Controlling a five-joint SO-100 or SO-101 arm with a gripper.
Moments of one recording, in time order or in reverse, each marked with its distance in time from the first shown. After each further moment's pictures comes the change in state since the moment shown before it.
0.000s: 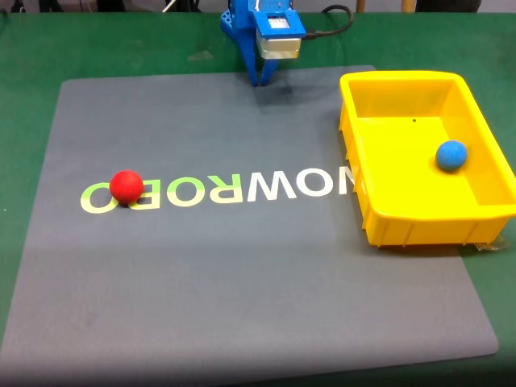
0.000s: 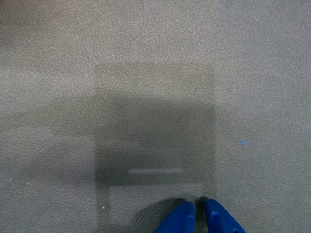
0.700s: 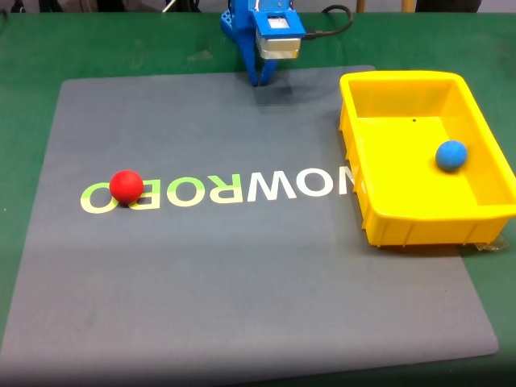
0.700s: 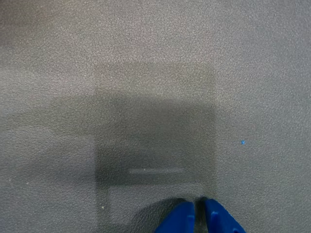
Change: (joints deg) arm 0.0 0.0 0.0 0.2 0.6
